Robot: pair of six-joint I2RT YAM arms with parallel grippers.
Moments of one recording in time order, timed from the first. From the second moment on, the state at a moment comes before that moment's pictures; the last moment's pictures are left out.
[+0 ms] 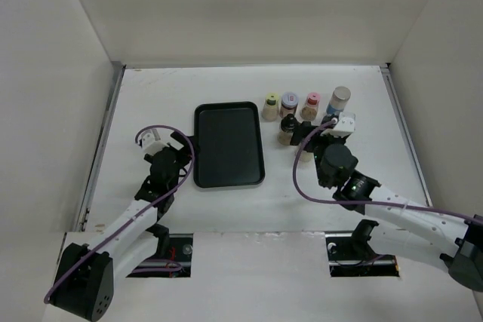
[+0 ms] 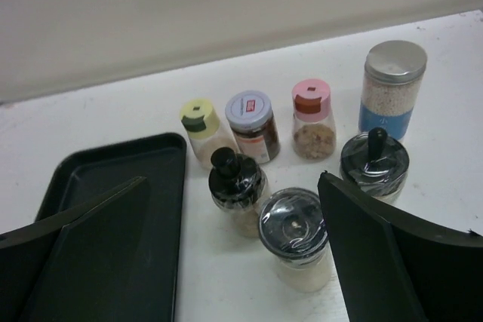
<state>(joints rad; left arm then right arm) -0.35 0.87 0.23 0.35 -0.39 -0.80 0.86 0.90 0.58 0.34 0.86 0.24</state>
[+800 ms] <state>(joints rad) -0.35 0.87 0.23 0.41 -0.39 -0.80 0.76 1.05 0.64 0.15 0.81 0.32</state>
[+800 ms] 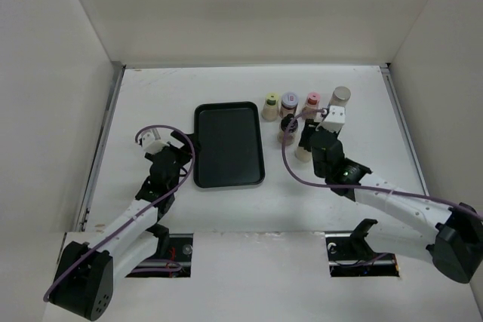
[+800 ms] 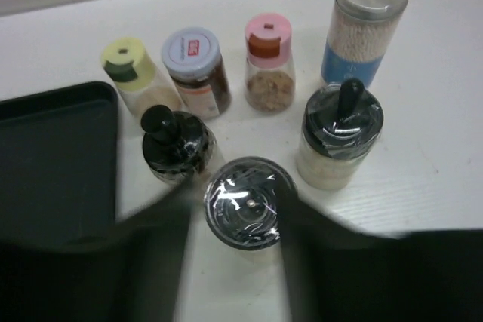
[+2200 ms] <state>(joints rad) -0.34 0.84 0.19 0.47 -0.37 -0.79 0.82 1.20 0.77 0.04 0.65 0.37</state>
